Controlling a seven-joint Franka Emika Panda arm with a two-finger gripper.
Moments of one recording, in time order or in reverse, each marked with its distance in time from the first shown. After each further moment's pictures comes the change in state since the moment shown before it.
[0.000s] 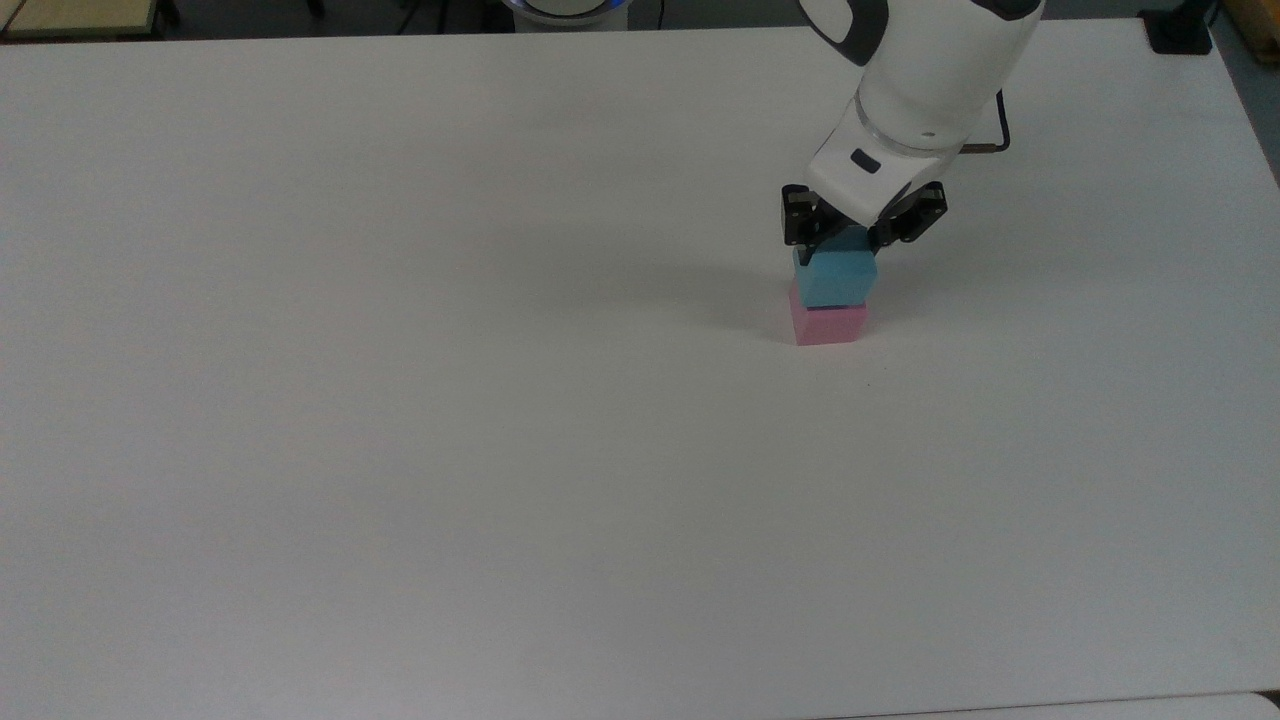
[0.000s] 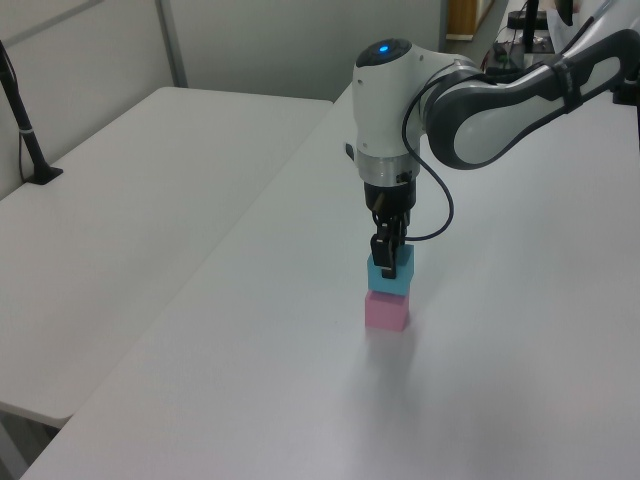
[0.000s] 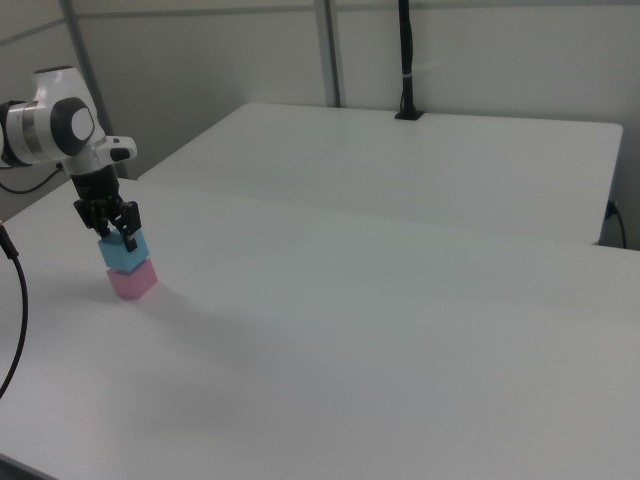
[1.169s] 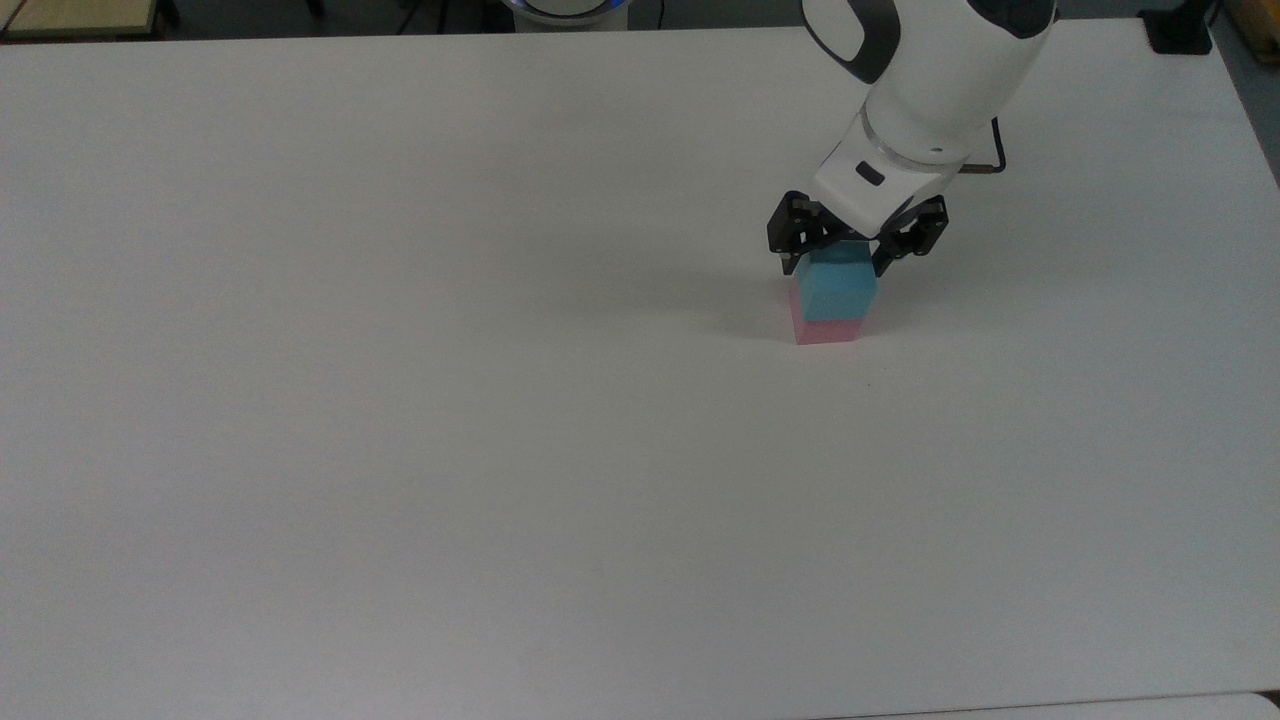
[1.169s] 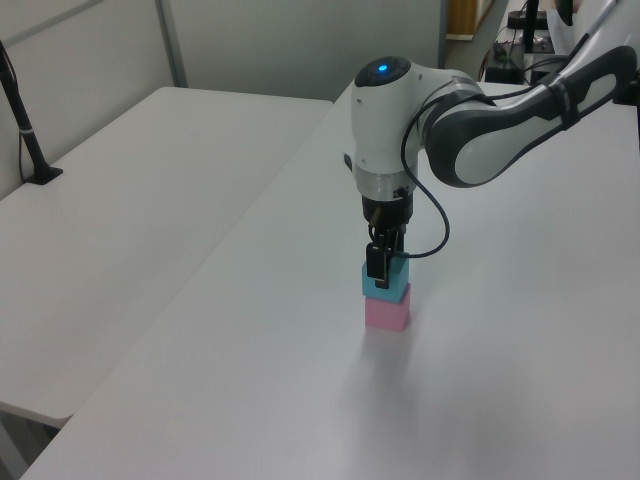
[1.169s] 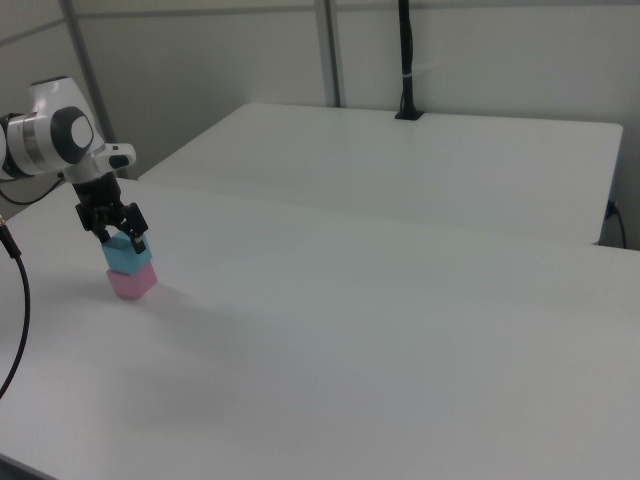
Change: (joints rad) arm 0.013 0.025 0.001 -0.009 -0.064 0.035 0.062
